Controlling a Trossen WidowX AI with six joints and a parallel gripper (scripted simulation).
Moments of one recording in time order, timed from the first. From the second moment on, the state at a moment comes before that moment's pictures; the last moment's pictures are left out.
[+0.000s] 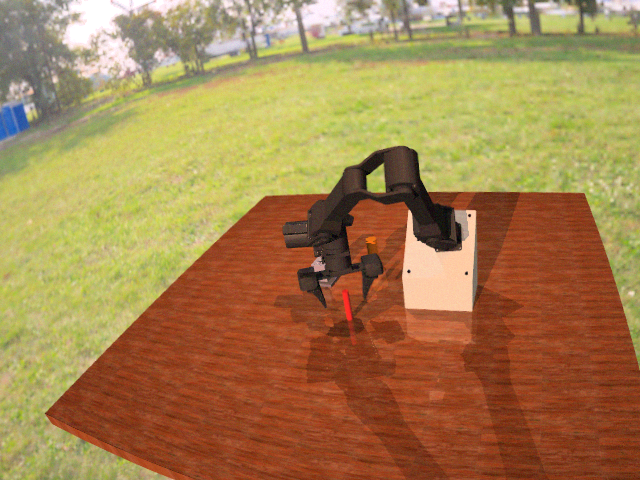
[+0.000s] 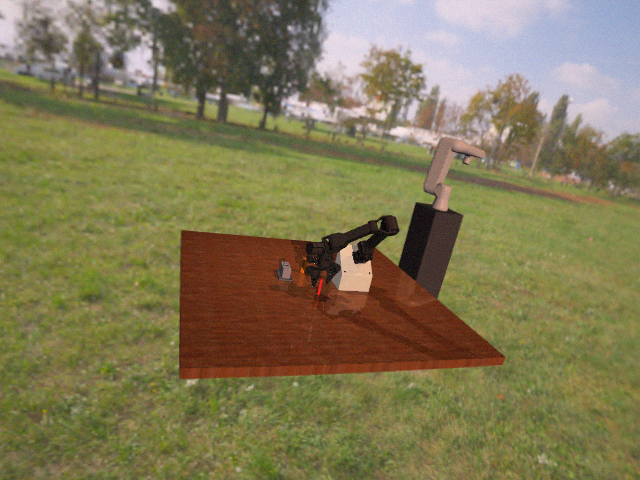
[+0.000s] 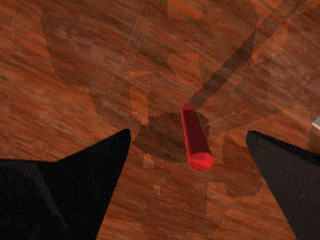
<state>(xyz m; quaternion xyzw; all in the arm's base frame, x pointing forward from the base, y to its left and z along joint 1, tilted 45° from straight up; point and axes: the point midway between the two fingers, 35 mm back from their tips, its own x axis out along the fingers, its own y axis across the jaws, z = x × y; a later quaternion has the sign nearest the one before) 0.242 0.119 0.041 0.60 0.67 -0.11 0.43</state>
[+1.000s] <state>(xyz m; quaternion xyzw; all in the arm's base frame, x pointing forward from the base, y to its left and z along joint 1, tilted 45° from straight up) 0.239 0.122 0.035 0.60 0.67 -0.11 0.42</state>
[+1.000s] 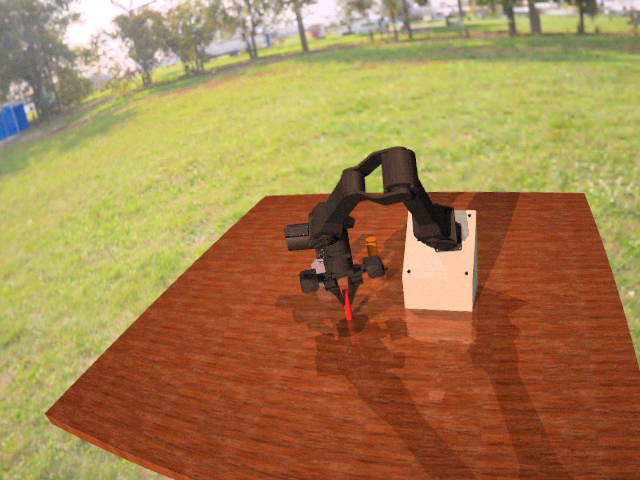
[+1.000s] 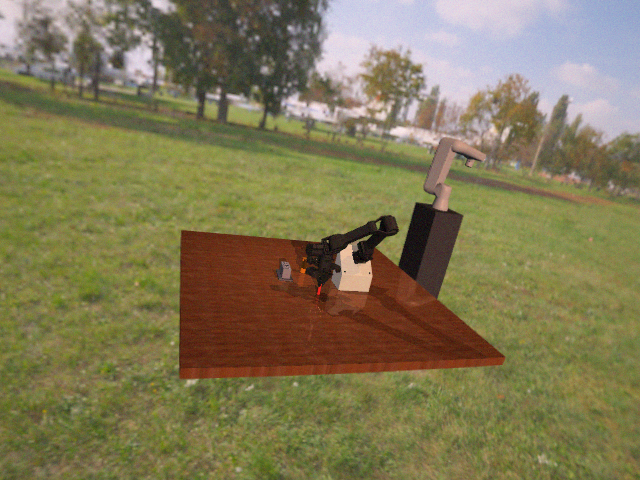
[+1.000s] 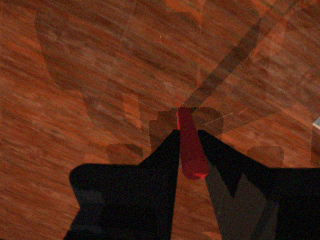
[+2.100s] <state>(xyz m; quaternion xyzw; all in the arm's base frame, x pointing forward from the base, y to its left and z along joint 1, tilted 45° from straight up) 0.246 0.061 0.077 0.60 0.67 -0.12 0.42</state>
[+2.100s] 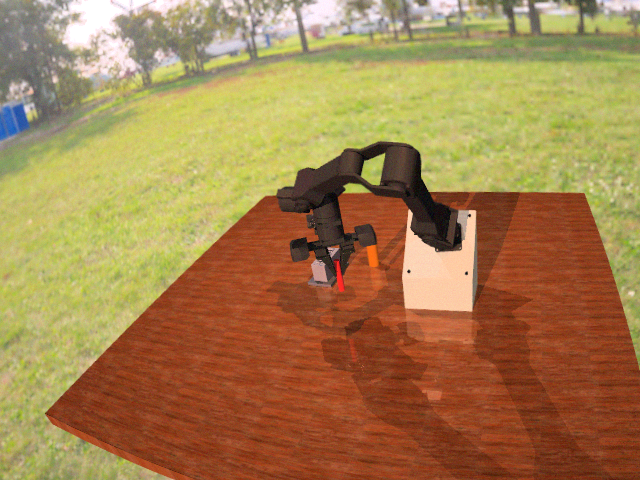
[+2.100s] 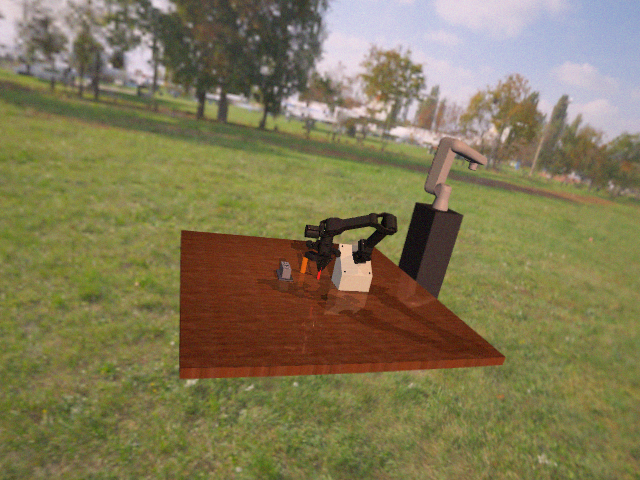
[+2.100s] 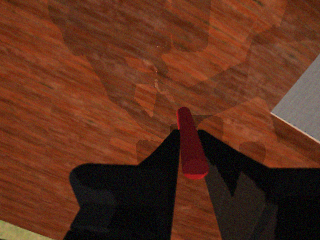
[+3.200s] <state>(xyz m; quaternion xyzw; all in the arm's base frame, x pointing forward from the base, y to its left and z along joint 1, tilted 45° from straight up) 0.312 0.003 0.038 0.60 0.67 -0.12 0.43</state>
